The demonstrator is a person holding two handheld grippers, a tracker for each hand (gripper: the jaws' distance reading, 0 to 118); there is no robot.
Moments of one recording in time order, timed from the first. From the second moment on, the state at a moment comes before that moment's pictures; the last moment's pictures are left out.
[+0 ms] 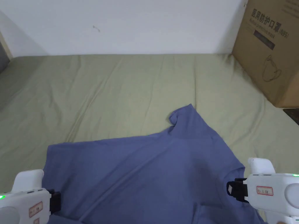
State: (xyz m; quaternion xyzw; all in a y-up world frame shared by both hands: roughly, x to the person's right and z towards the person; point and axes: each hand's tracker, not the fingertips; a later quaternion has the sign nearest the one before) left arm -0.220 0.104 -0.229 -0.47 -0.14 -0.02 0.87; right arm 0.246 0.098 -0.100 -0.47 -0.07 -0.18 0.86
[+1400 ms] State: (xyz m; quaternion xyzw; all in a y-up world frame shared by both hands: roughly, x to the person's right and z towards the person) left arm -0.221 0.022 -0.488 -0.56 -0.08 0.01 0.83; right arm 0.347 0.055 -0.366 -0.55 -0.08 -0.12 0.82
